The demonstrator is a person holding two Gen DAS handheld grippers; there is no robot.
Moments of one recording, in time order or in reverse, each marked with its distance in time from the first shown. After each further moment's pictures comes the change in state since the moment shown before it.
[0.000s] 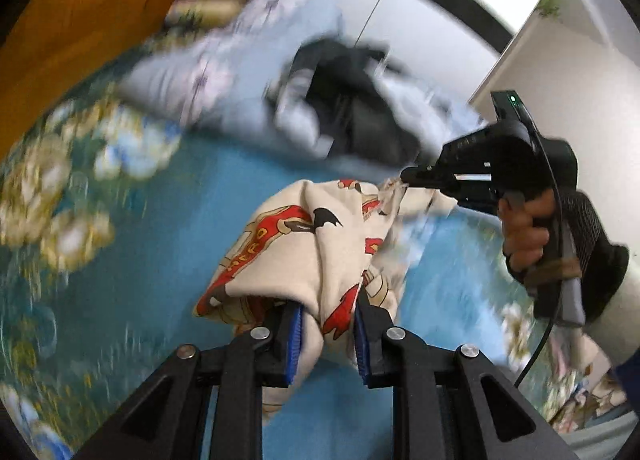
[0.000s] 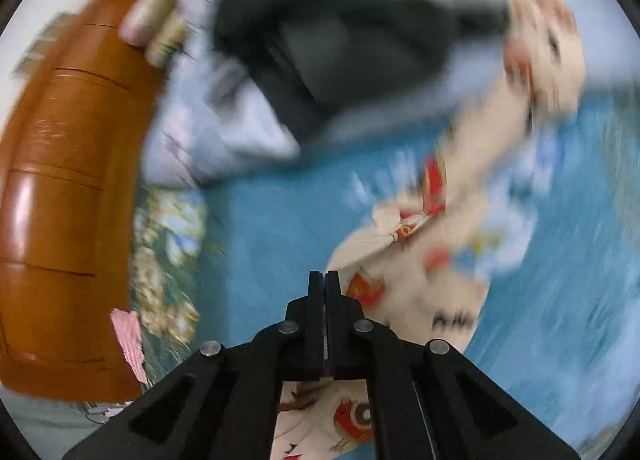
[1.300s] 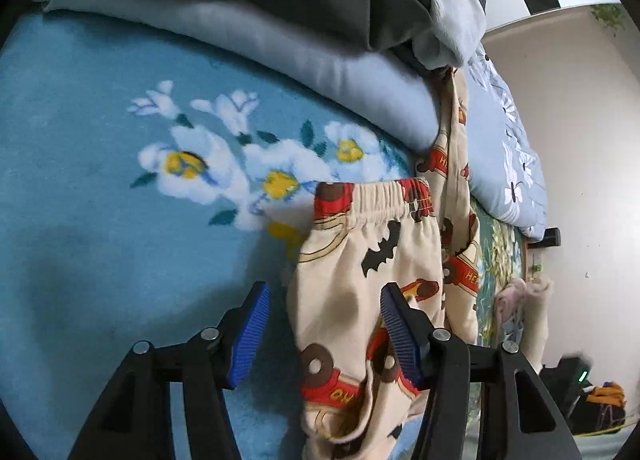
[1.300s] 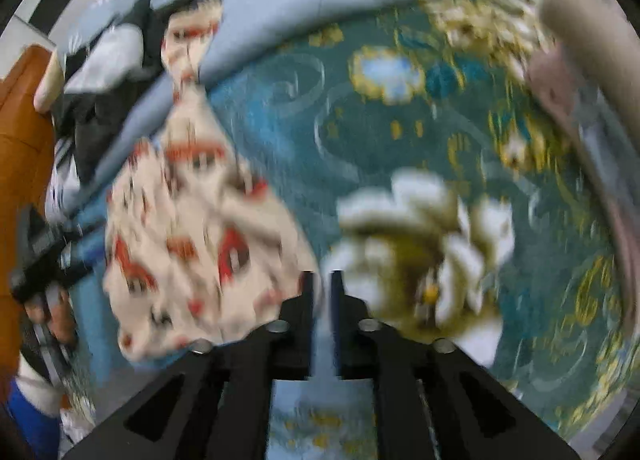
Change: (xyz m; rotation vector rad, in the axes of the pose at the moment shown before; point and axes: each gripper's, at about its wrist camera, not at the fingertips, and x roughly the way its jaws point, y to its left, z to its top) left arm 0.275 -0.077 0.002 -0.247 0.501 -0.178; right arm -0.148 -0.298 -0.107 0.200 -0.097 -0.308
